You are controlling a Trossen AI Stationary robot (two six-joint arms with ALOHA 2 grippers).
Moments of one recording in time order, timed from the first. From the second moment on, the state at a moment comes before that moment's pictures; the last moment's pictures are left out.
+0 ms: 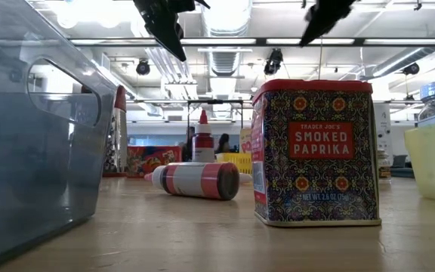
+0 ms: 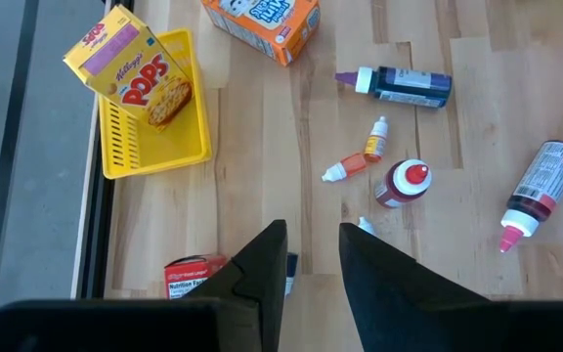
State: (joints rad) left arm 0.32 1.50 1.62 -1.05 0.05 0.34; right arm -0.13 1.20 1.29 -0.96 0.13 -0.09
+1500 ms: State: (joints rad) left arm 0.32 1.50 1.62 -1.02 0.05 0.34; right arm -0.25 0.23 0.79 -1.22 0.17 0.00
